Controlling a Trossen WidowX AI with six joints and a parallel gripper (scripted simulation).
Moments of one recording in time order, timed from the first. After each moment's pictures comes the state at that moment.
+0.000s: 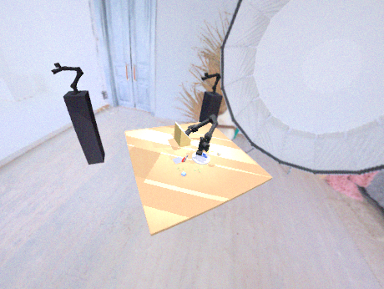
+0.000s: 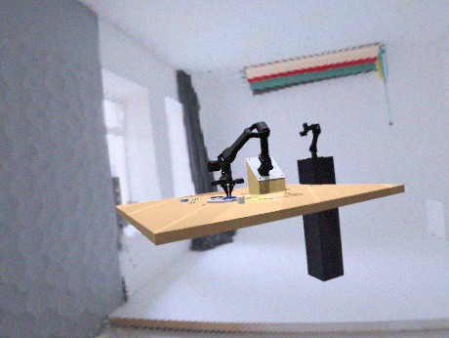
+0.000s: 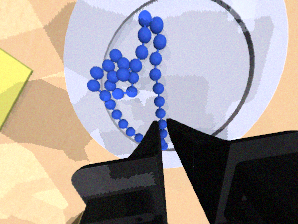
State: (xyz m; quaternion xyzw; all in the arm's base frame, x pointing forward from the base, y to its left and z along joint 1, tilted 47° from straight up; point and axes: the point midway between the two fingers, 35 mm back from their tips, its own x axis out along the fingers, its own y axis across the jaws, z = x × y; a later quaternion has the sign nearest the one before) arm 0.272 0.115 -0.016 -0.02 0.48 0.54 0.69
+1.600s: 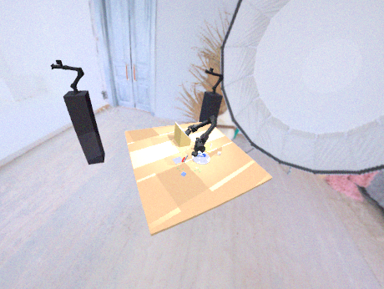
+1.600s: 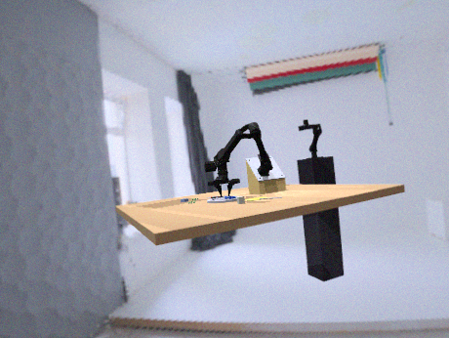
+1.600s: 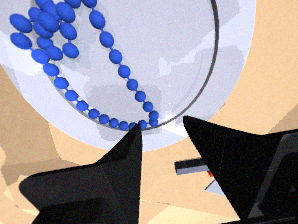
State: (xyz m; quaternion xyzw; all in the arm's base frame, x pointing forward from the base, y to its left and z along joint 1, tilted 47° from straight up) arm 0.276 0.079 -0.055 -0.02 0.48 0.54 0.69
